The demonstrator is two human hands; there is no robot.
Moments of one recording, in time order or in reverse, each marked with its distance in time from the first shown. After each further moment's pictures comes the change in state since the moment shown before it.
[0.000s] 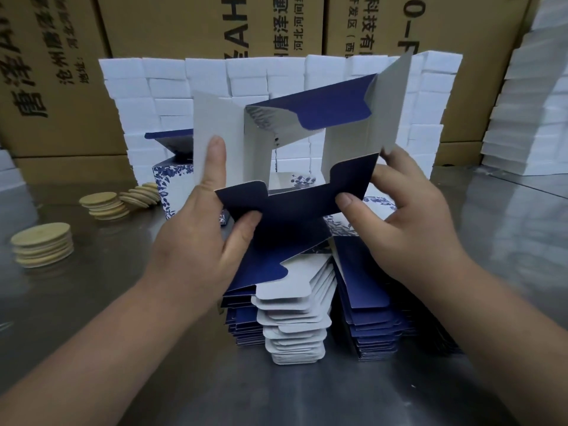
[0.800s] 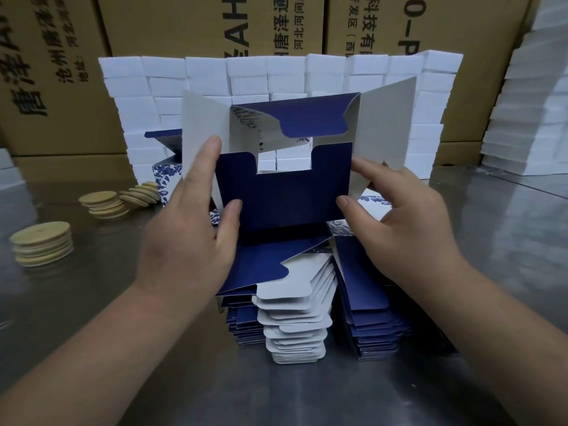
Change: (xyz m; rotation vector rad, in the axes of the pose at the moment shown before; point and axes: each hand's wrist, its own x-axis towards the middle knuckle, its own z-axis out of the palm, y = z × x) left_hand 0.000 -0.001 0.000 0.142 0.155 0.001; right_hand -0.004 -0.003 0.004 -0.130 0.080 0.045
